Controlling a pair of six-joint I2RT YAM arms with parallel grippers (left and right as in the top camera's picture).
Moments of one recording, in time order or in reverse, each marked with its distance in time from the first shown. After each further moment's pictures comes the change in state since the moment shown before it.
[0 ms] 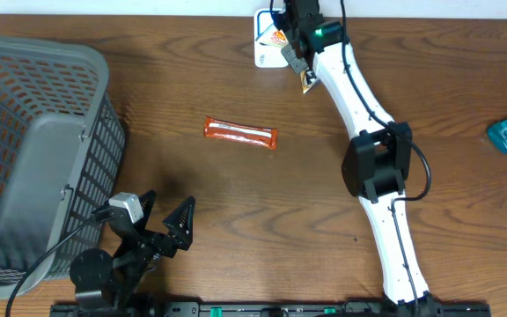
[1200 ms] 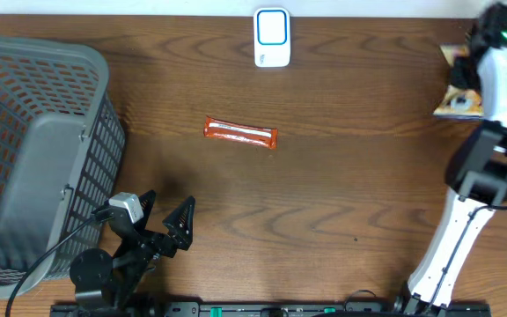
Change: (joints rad) left arm 0.000 0.000 0.000 0.000 0.000 0.000; right arm -0.700 -0.124 -0.261 -0.087 -0.041 0.278
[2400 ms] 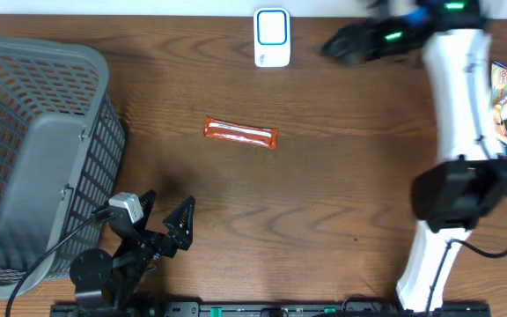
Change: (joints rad) left arm 0.000 0.000 0.000 0.000 0.000 0.000; right arm 0.456 -0.360 -0.001 -0.270 -0.827 -0.206
